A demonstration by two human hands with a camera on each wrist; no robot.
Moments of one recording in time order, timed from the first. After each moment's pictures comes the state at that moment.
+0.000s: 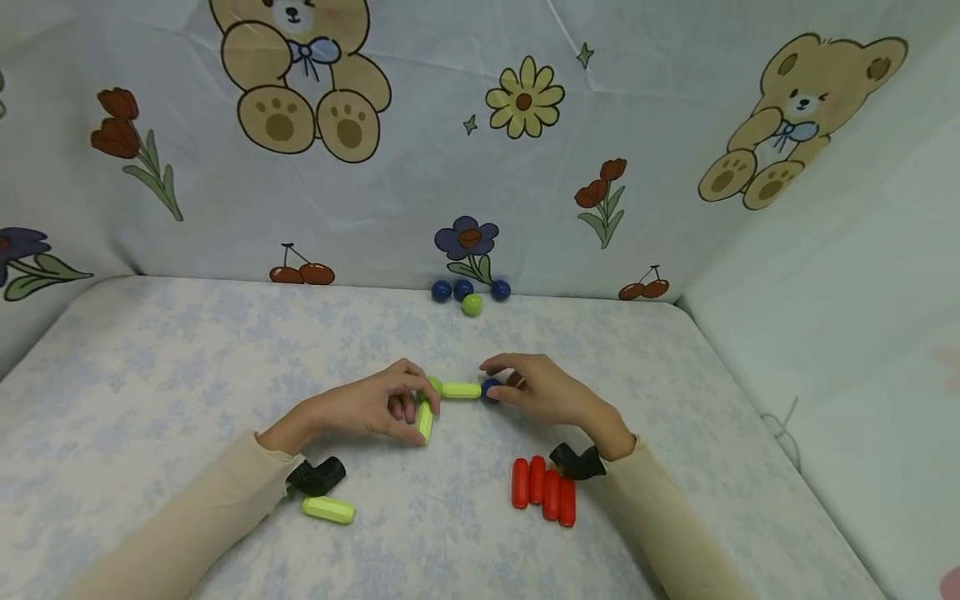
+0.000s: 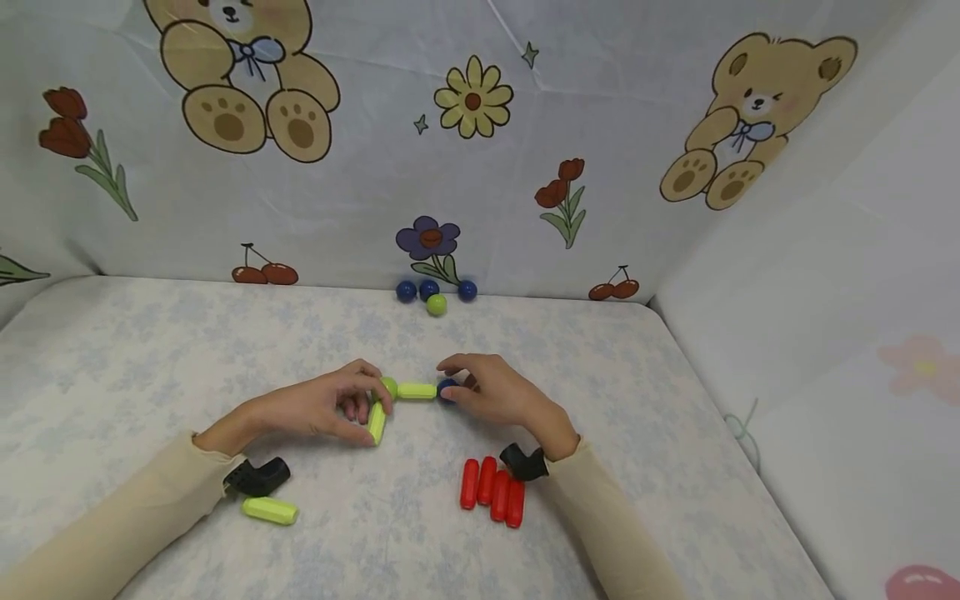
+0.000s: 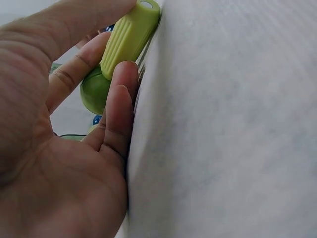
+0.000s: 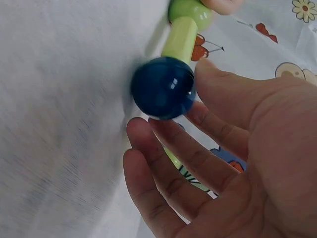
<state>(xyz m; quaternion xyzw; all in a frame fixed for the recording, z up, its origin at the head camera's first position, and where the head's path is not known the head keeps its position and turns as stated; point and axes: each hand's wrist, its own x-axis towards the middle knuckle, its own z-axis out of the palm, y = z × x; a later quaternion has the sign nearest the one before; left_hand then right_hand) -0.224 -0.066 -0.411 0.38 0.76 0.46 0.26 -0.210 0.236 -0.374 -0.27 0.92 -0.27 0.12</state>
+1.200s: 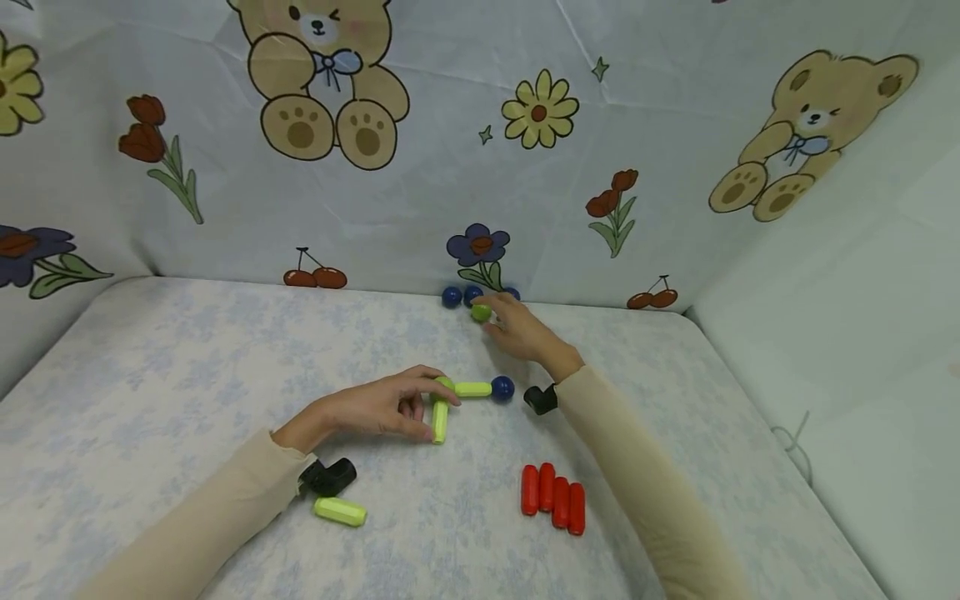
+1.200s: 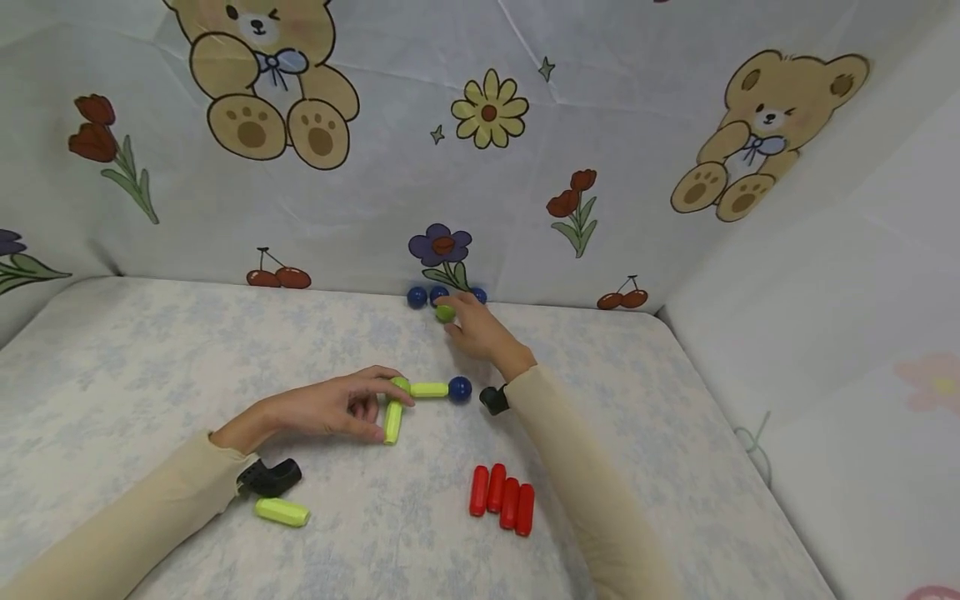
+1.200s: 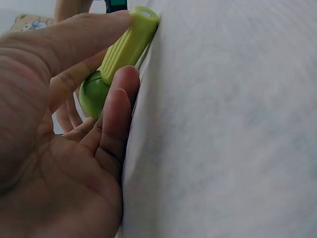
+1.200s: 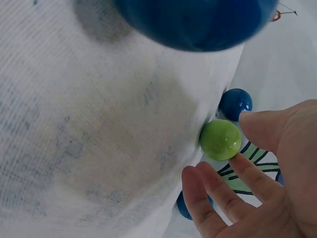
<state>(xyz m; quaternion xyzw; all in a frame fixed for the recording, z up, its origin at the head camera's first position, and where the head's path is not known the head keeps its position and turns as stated) -0.227 -0.069 -0.414 0.38 0.75 0.47 0.27 -0.305 0.202 -0.376 -0.23 0.95 -0.18 0.05</state>
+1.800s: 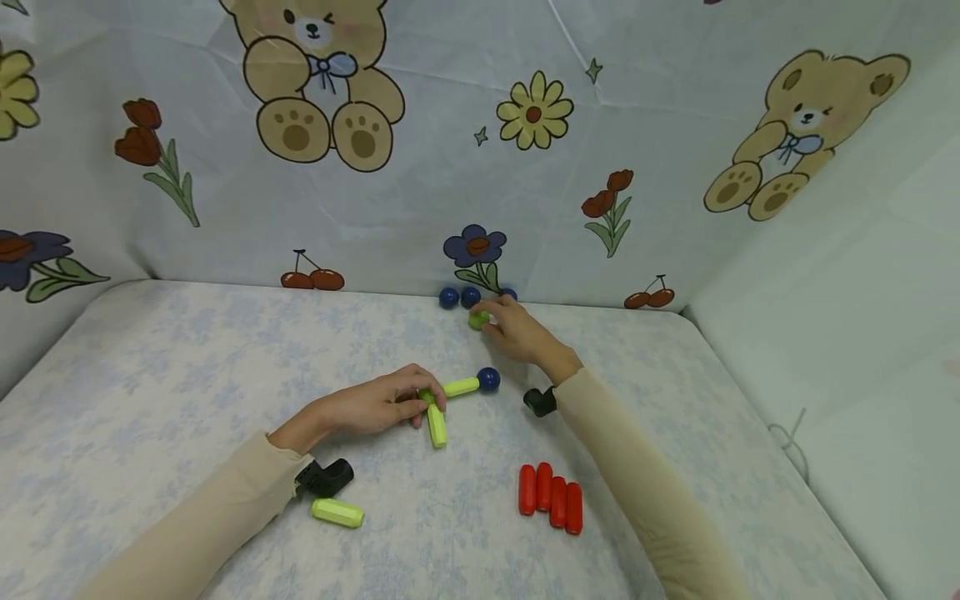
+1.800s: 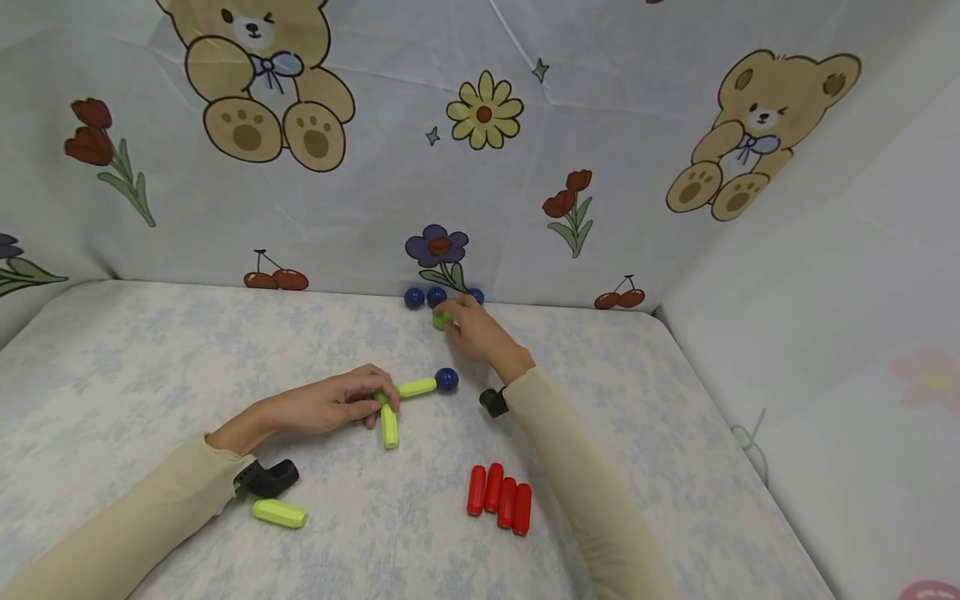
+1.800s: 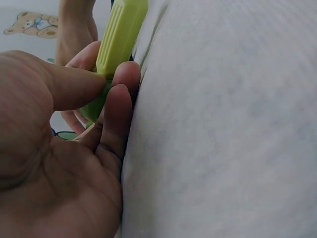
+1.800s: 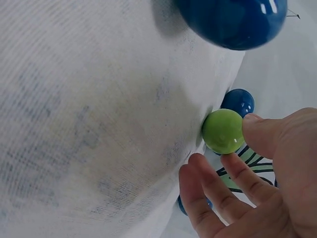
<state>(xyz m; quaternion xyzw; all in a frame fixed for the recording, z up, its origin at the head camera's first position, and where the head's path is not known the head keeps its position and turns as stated) -0.227 -0.068 -0.415 0.35 0.76 0.48 0.27 -0.300 0.204 -0.375 -0.23 0.96 -0.16 0.05</state>
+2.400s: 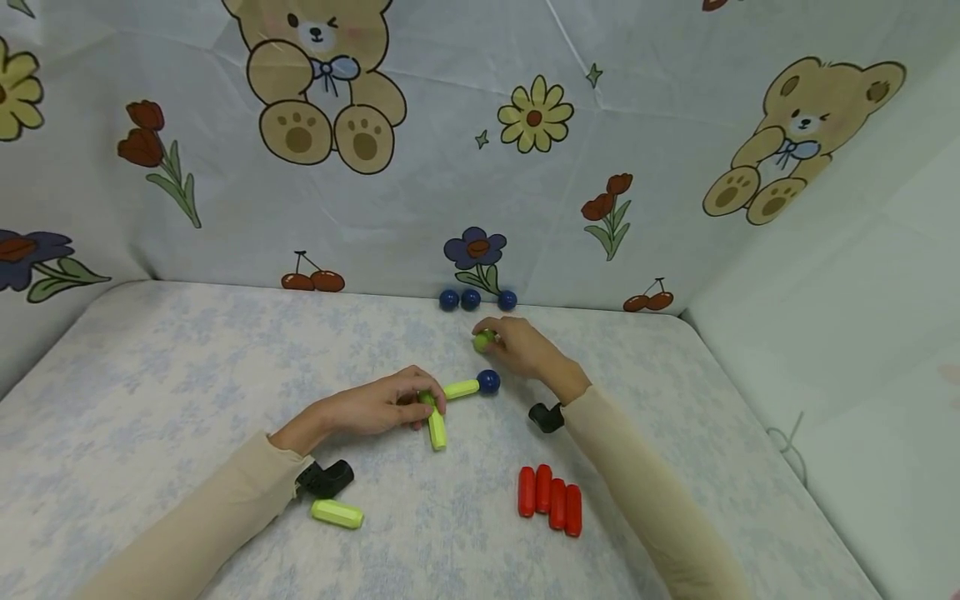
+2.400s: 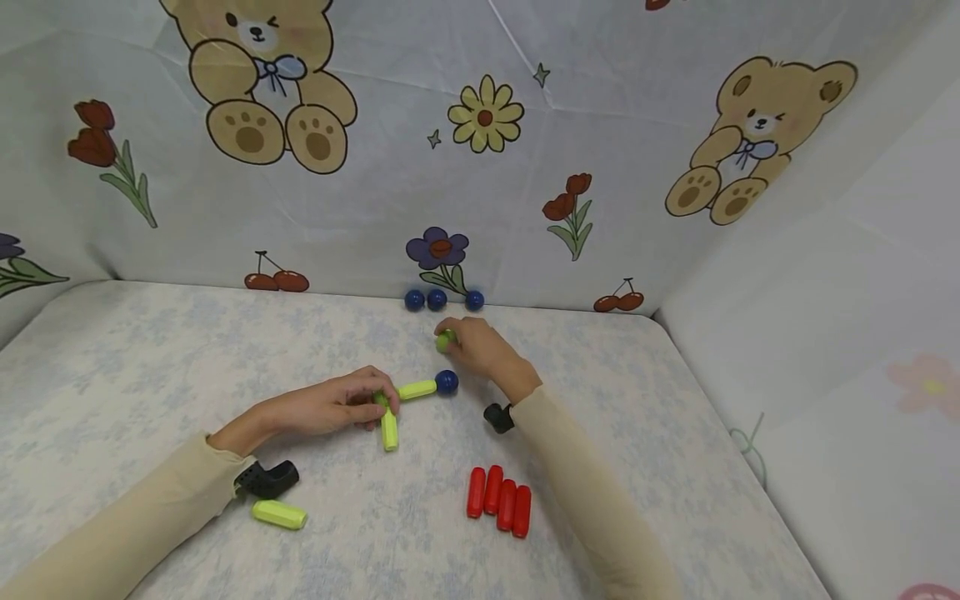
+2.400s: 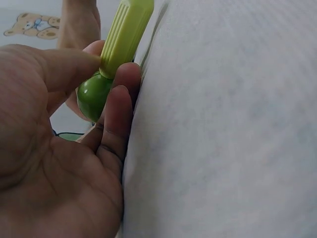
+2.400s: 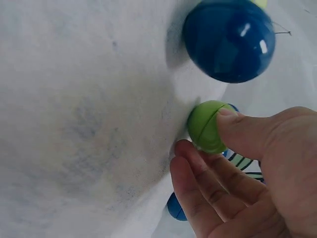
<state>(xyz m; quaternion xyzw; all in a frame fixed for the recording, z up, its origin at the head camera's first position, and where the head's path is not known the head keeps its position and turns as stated) -0.226 -0.065 -0.416 0.35 0.75 0.49 0.27 -0.279 0.206 -0.376 -0.24 0.96 -0.15 0.05</state>
